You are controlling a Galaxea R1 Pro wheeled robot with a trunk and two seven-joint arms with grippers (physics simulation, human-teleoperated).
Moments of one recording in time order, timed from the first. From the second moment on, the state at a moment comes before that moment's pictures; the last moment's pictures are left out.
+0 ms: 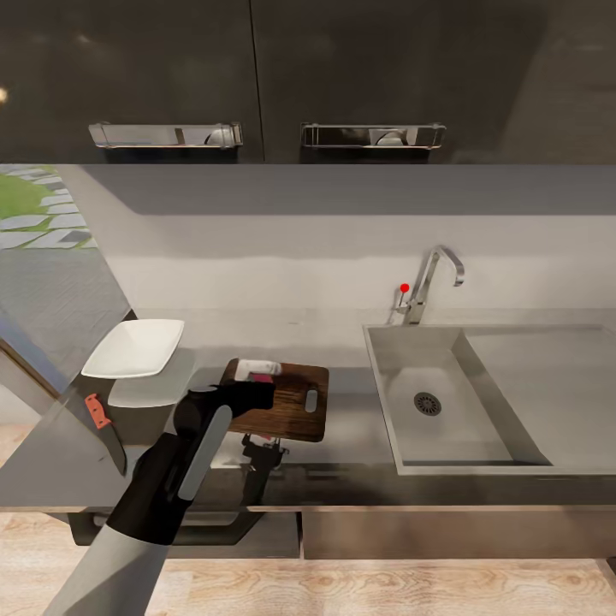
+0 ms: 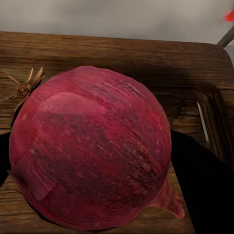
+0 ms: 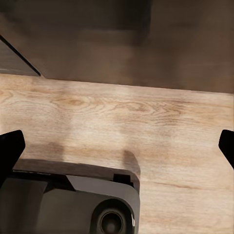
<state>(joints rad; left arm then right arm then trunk) -0.64 -0.06 -0.27 -1.44 0.31 0.92 0.18 0.01 -0.02 -0.15 -0.53 0.15 -0.43 0.15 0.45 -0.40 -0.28</state>
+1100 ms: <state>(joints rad) -0.64 -0.09 -0.20 -1.46 0.31 1.00 0.18 0.01 -0.02 -0.15 -0.53 0.15 -0.43 0.15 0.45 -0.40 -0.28</state>
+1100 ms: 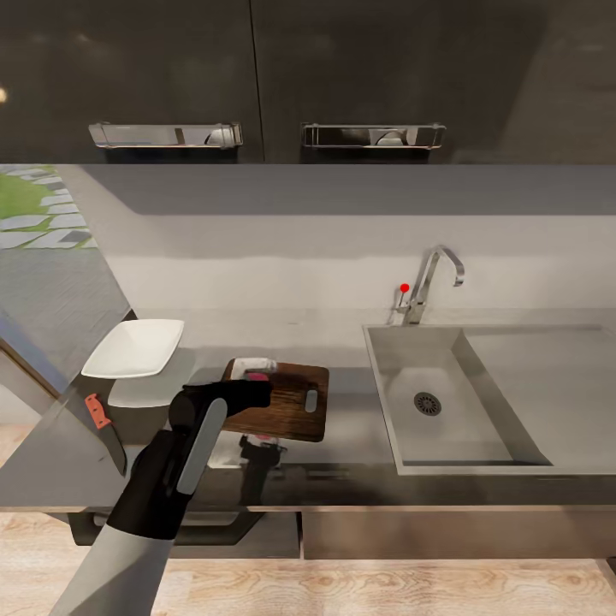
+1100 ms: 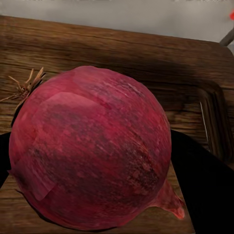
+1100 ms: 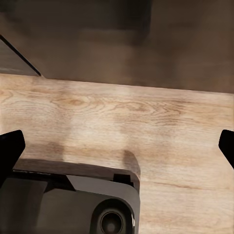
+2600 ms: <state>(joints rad) -0.64 -0.09 -0.21 -1.46 0.31 1.00 0.18 0.01 -0.02 -0.15 -0.53 0.15 -0.43 0.15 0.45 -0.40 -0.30</state>
